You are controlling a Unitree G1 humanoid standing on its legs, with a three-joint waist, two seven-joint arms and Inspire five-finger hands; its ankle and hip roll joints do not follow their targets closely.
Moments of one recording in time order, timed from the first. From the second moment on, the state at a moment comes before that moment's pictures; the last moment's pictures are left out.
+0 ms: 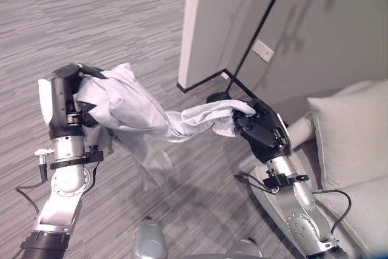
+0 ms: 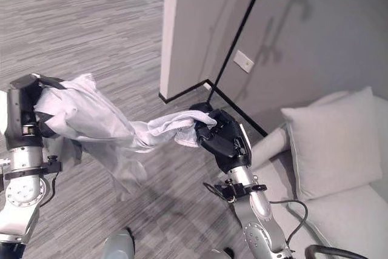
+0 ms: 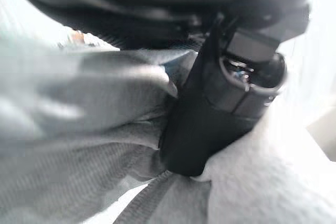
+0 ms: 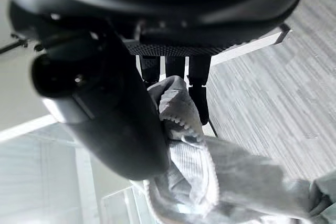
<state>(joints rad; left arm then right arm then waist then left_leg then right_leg) 0.06 0.51 0.12 -0.13 -0.07 -0.34 0.45 0.17 -0.43 0.19 -0.34 0.79 -0.18 0.04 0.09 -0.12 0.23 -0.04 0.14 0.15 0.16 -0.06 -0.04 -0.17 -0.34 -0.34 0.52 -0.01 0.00</state>
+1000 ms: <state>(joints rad) 0.00 0.50 0.04 -0.12 0.09 -0.31 0.37 0.17 -0.52 -0.07 -0.22 0.53 -0.23 -0.12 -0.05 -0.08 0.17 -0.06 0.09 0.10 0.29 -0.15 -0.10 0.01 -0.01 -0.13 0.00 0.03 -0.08</state>
